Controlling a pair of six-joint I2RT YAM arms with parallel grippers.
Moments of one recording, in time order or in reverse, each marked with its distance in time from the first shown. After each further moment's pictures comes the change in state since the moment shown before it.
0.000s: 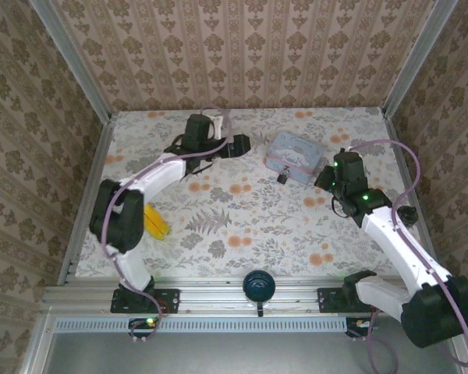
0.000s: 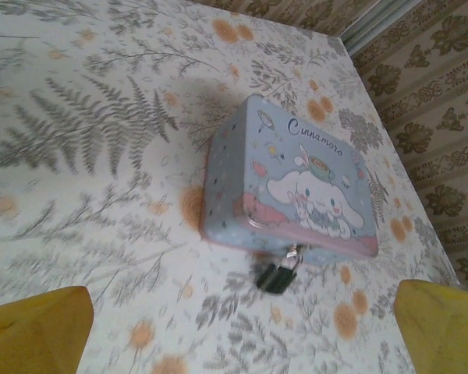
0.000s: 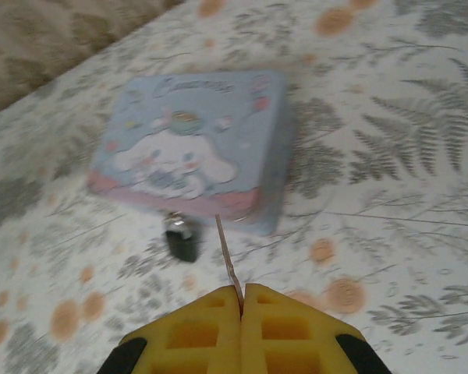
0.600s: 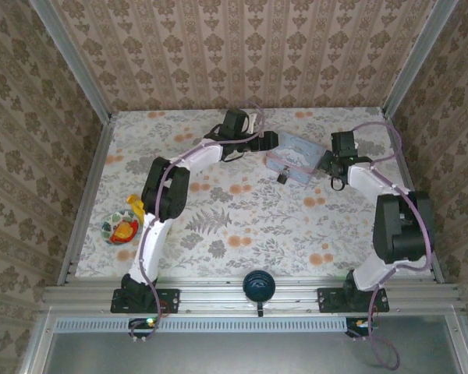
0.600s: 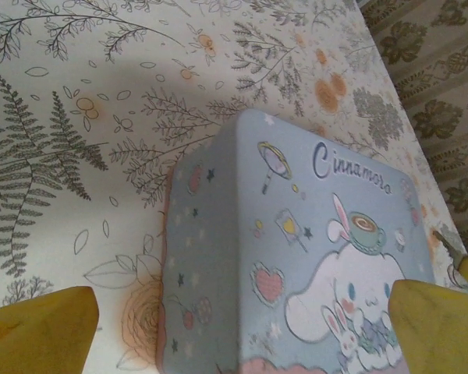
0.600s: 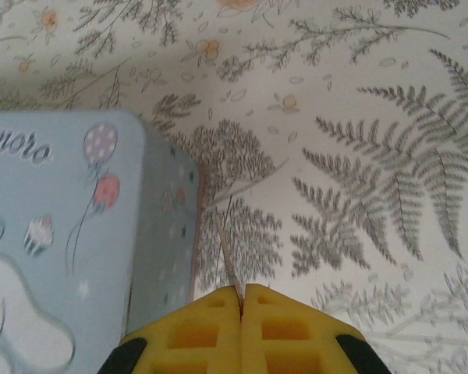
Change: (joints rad) left arm -0.074 0.525 0.563 -0.100 0.051 -0.005; right arm -0.176 0.571 0.241 0.111 -0.031 -0.075
